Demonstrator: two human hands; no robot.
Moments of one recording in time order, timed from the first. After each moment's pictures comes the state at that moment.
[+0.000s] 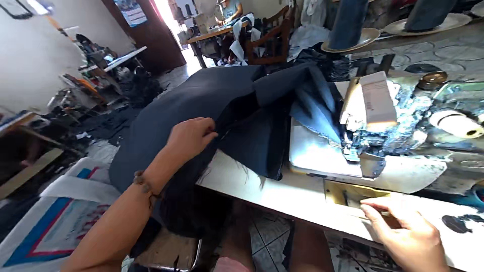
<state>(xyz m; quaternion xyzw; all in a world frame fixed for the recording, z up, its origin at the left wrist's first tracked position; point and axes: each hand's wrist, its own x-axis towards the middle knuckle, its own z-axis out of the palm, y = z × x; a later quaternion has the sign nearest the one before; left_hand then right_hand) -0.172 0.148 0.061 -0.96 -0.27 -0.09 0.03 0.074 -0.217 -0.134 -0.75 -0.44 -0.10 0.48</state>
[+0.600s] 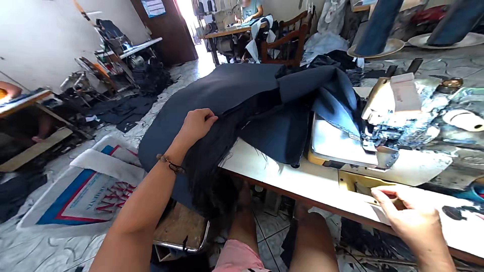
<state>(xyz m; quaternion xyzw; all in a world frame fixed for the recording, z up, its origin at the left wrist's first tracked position) -0.237 0.184 0.057 -0.89 -0.40 -0.18 -0.10 0.074 -0.216 -0.131 -0.75 -0.45 -0.11 0.47</state>
